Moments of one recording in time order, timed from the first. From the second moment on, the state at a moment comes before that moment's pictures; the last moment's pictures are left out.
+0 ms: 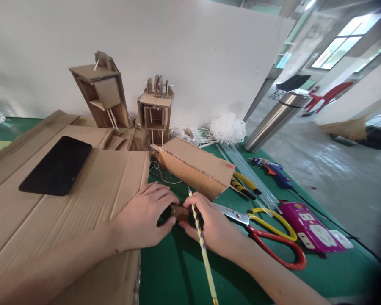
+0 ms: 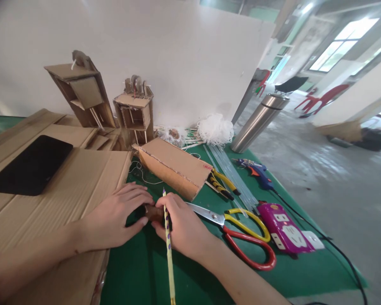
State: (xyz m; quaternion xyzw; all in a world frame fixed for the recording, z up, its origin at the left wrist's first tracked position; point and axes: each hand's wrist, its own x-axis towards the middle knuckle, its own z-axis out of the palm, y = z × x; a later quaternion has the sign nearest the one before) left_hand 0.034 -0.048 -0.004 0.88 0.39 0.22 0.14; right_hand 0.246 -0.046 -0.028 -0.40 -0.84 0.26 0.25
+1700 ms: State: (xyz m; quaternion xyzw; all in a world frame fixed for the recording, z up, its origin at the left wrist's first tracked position) left_hand 0.033 -0.046 -0.012 0.89 0.41 0.15 0.14; right_hand 0.228 -0.032 -0.037 -0.50 -0.72 0.33 0.34
